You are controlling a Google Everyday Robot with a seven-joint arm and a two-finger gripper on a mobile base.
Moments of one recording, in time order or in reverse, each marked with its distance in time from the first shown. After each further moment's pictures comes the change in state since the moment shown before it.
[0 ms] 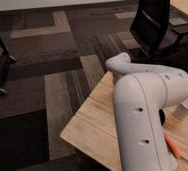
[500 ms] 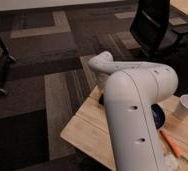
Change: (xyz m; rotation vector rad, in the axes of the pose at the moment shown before) arm 0.030 0.080 -0.057 -0.147 -0.055 -0.190
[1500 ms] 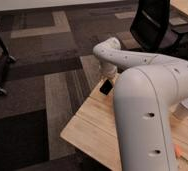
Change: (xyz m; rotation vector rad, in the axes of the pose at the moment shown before) arm -0.033 -0.026 -0.055 -0.047 -0.064 0.135
